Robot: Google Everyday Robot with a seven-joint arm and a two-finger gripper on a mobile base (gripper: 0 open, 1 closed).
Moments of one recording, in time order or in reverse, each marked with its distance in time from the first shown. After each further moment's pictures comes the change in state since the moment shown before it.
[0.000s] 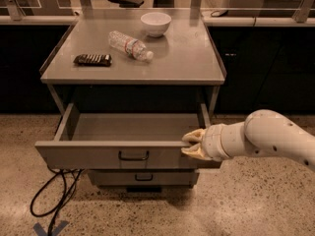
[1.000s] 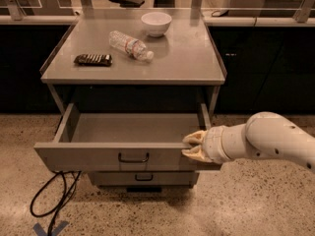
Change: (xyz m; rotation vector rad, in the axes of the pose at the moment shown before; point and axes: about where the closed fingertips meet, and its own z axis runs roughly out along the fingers) arm 0.000 0.007 -0.004 -0.001 0.002 -0.001
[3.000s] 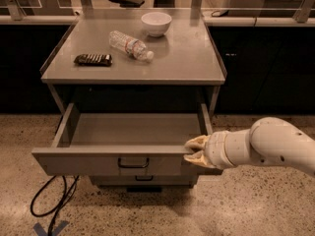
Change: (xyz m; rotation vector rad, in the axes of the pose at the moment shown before) arm 0.003 0.015 -0.009 -0.003 0.005 0.000
